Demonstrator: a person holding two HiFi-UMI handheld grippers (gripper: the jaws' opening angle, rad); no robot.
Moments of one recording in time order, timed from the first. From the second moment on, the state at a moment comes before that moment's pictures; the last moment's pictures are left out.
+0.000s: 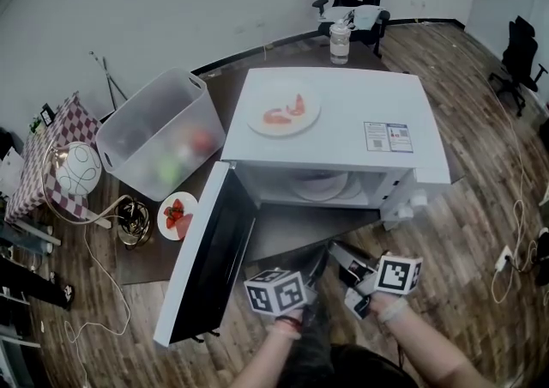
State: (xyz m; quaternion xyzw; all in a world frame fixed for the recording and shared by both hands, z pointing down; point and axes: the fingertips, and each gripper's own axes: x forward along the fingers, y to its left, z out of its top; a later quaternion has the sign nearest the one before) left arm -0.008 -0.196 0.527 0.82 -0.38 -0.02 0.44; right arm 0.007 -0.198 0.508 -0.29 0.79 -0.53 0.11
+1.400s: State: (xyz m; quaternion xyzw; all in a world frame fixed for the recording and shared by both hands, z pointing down) left arm -0.005 -0.056 0.483 0.82 -0.44 -0.03 0.36; right arm 0.034 -0.061 0.471 -0.32 0.86 -0.39 0.05
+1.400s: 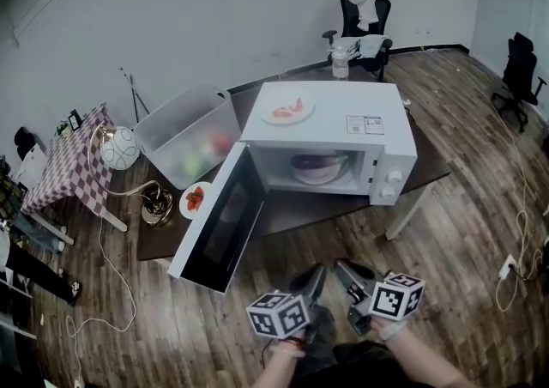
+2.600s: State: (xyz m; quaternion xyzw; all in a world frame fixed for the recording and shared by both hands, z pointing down) left arm -0.025 0.013 0.467 0.83 -0.44 0.01 0.33; right arm 0.013 0.020 0.467 -0.35 0.86 -0.38 0.02
